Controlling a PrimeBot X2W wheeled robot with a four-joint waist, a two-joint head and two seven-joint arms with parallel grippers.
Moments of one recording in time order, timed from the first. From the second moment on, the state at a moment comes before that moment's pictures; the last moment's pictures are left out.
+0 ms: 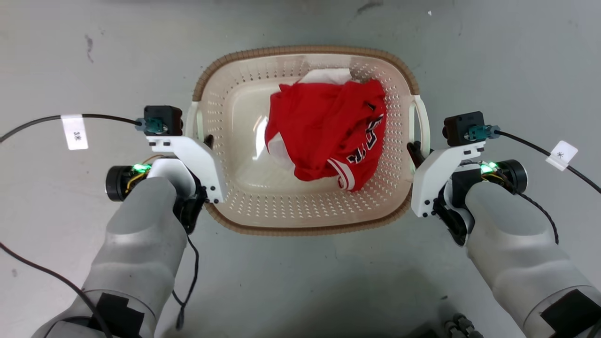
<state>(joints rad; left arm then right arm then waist) -0.93 0.14 -0.40 1.18 -0.55 -0.13 -0.01 -0.91 -0.10 0.66 1.19 0.65 0.12 -0.09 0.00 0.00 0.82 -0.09</state>
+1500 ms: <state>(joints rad) -0.77 0.15 -0.65 1.16 -0.97 -0.12 0.48 -0.85 -0.17 0.86 1.23 1.04 0.13 0.56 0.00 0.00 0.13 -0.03</state>
